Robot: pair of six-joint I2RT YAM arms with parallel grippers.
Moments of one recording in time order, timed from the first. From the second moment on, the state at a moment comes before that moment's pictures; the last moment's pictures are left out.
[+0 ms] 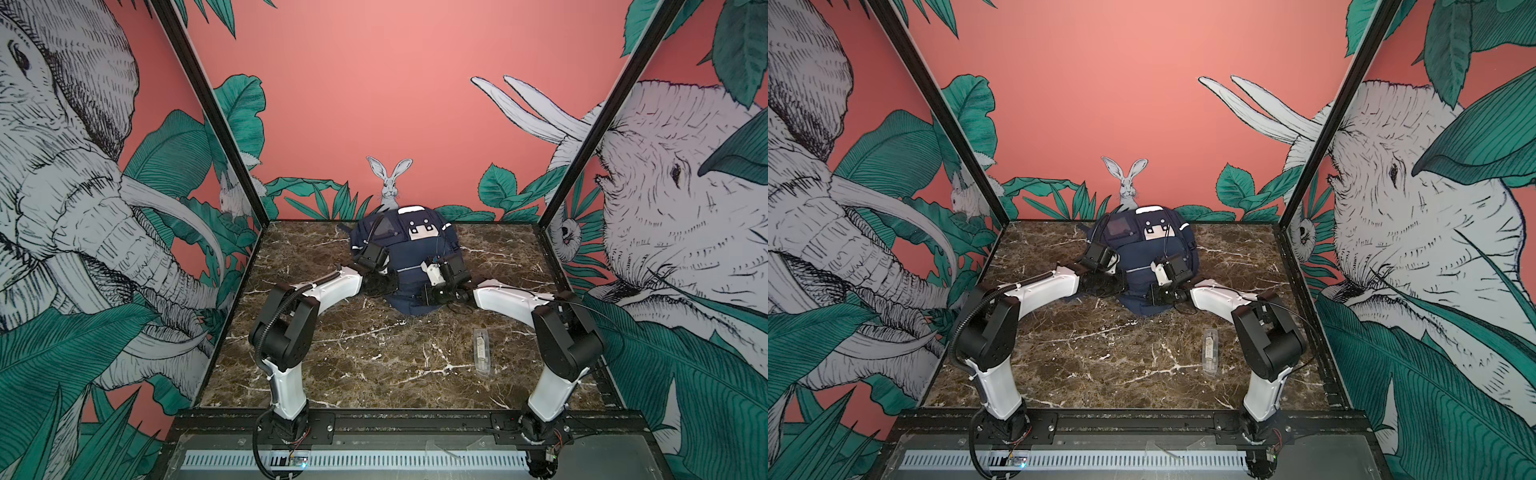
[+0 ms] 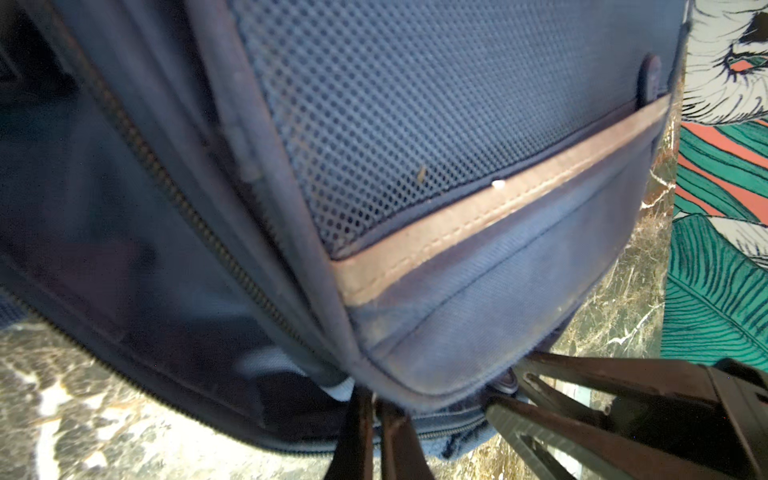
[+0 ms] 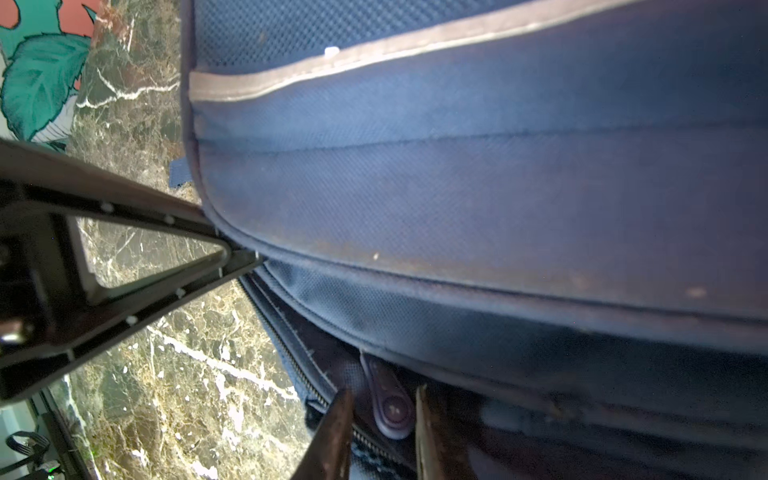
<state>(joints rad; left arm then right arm) -0.56 1.84 1.27 -0.39 0.28 -0.63 0.56 1.78 1.10 -0.22 -0.33 0.34</state>
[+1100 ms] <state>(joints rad) -0.43 1.78 1.31 -0.47 0.32 -0.59 0.56 1.68 1.03 -0.18 -0.32 0.32</state>
